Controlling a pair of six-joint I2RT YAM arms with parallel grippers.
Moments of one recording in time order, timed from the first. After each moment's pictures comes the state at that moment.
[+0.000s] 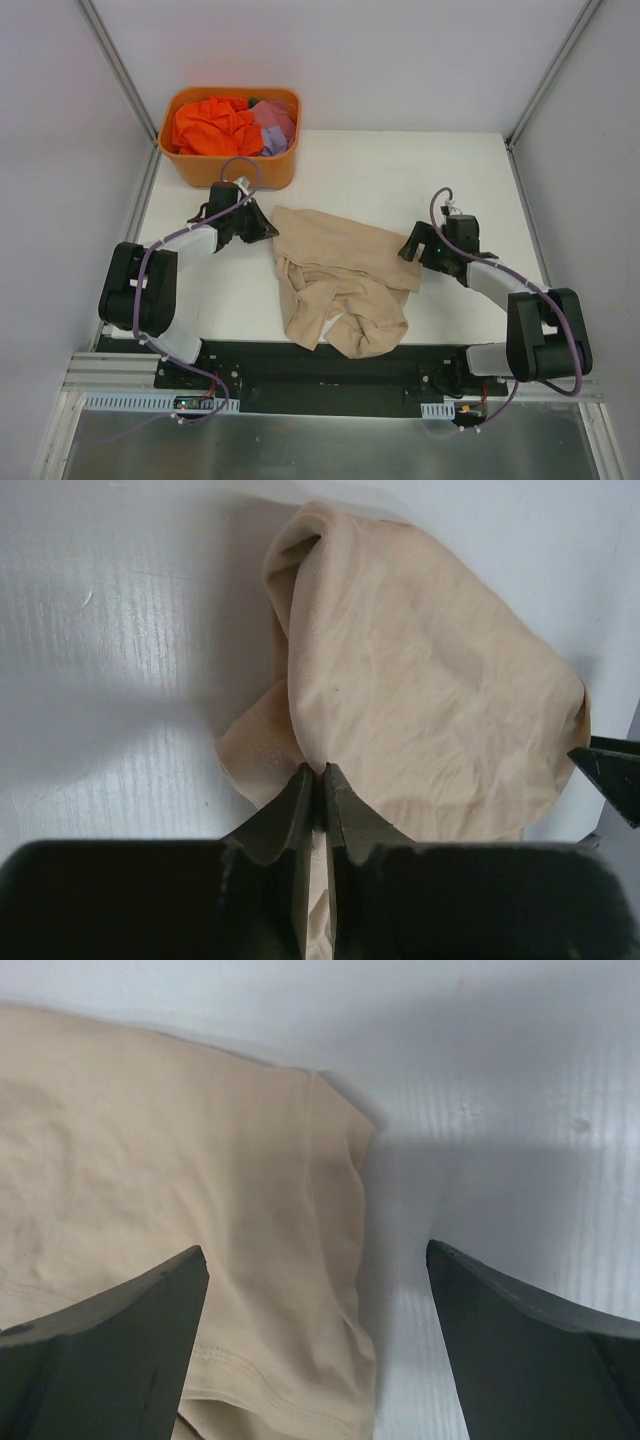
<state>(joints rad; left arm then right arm) -0.20 1.58 0.83 -0.02 0.39 -0.69 0.14 1.33 0.55 -0.05 -0.20 0.43</state>
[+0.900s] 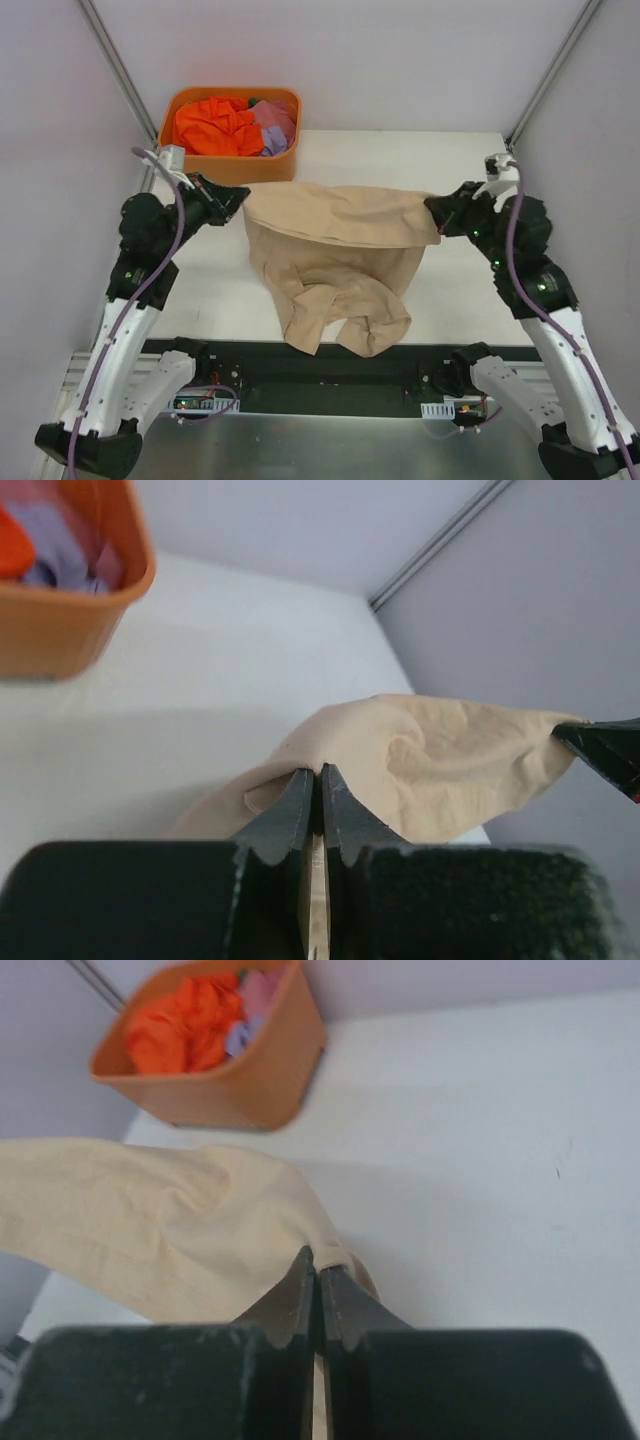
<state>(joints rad) -0.20 0.81 0.87 -0.20 0.35 -0.66 0.36 0.81 0.99 -0.43 -0.06 0.38</state>
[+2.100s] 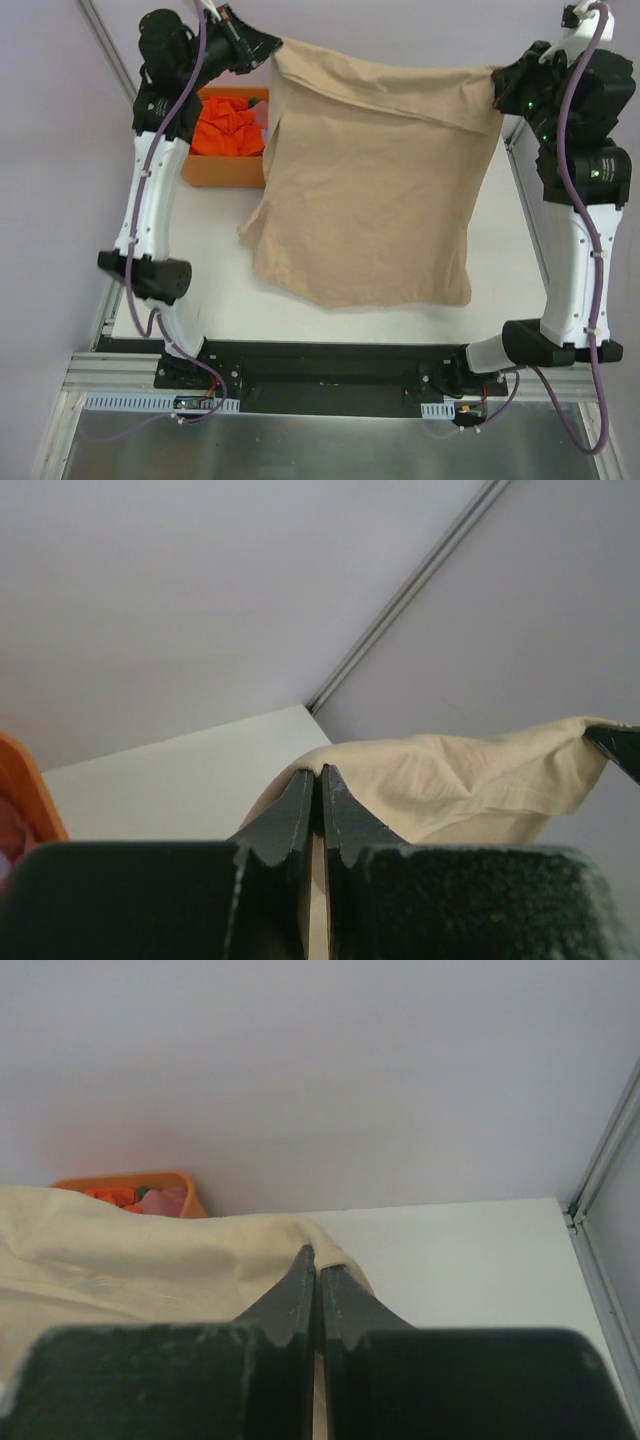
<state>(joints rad) -0.20 1.69 2.20 -0.38 0.50 -0.63 0.15 1.39 2.14 -0.78 0.01 0.20</state>
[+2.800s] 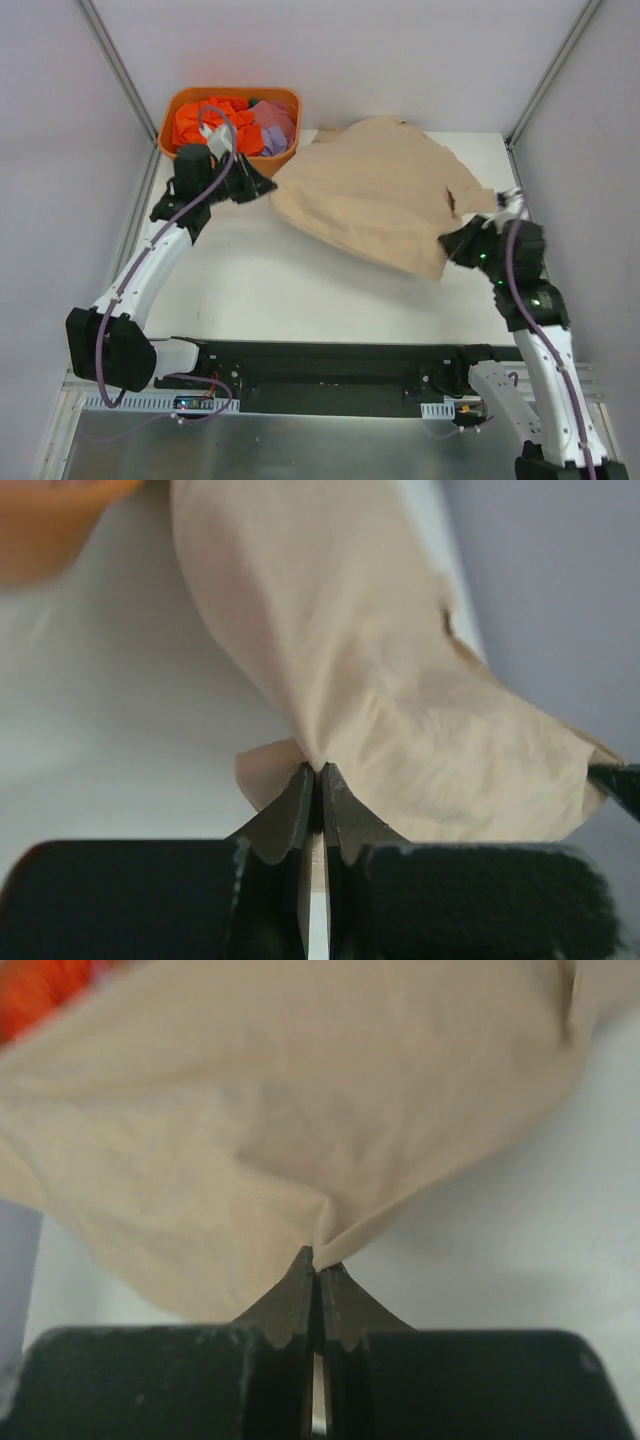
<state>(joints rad) -0.21 1.27 1.23 -0.21 0.54 -0.62 0.11 0.65 1.01 -0.63 -0.14 0.45</state>
